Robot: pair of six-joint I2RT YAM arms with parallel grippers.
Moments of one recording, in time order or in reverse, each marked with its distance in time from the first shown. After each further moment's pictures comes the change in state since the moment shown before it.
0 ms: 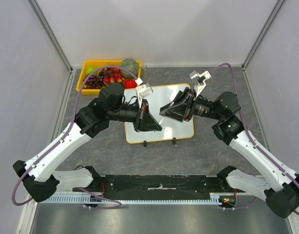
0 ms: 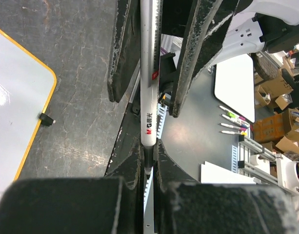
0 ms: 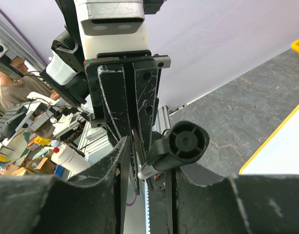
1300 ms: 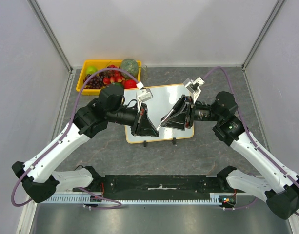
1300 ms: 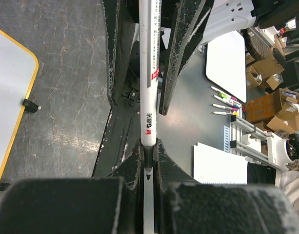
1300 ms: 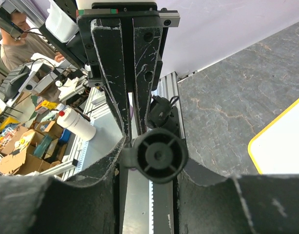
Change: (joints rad) left arm 0.000 -0.009 0.013 -0.102 0.075 0.057; right arm 0.001 -0.018 0.000 -0.166 -0.141 -0.117
